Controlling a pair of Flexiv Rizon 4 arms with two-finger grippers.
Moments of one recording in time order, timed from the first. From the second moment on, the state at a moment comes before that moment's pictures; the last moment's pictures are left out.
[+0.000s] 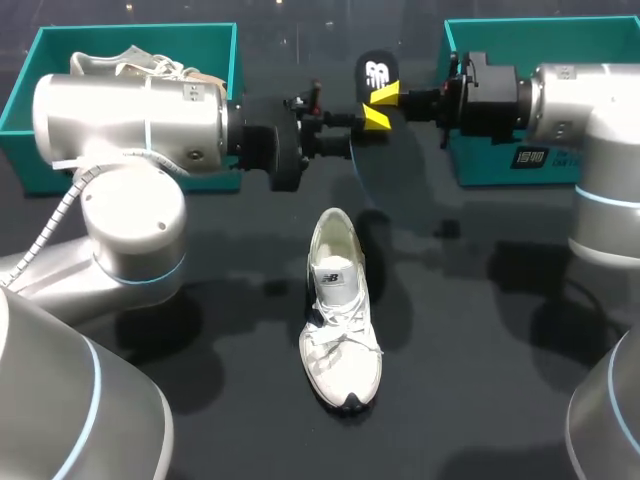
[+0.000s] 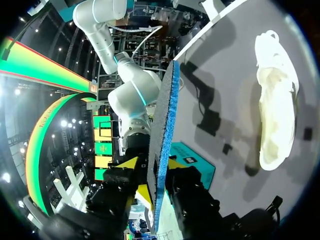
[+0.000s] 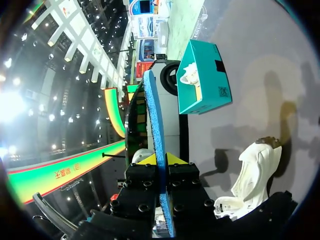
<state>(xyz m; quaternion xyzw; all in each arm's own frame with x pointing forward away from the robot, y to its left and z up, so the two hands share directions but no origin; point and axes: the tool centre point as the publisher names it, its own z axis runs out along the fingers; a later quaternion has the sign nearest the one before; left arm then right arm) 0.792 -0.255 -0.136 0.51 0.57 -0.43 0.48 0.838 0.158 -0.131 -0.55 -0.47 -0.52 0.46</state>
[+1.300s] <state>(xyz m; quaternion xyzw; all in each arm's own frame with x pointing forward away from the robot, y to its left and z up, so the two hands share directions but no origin) 0.784 -0.229 -0.155 0.47 0.60 -0.49 0.43 0.812 0.130 -0.131 -0.50 -0.47 -0.55 0.47</state>
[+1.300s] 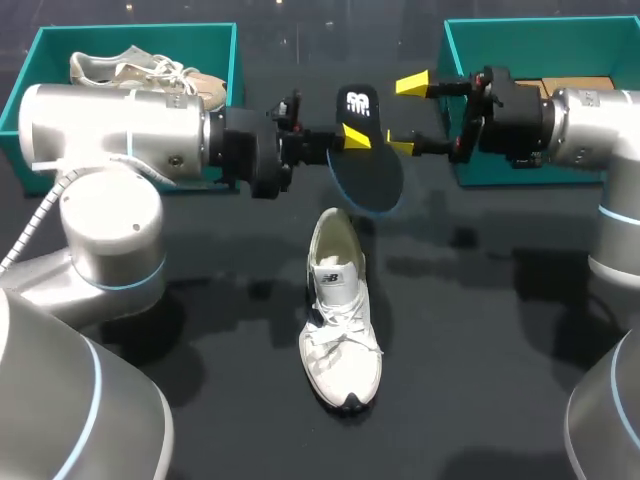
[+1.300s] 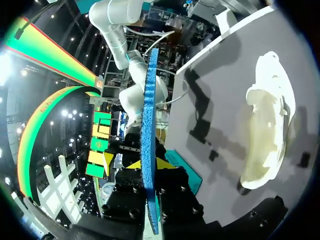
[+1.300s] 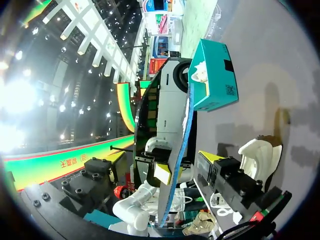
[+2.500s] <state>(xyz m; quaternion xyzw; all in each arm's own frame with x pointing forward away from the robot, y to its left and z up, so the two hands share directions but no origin) 0.805 -0.177 -0.141 0.11 0.74 -0.64 0.17 0.810 0.129 -0.129 -0.51 -0.47 -0.55 0.47</state>
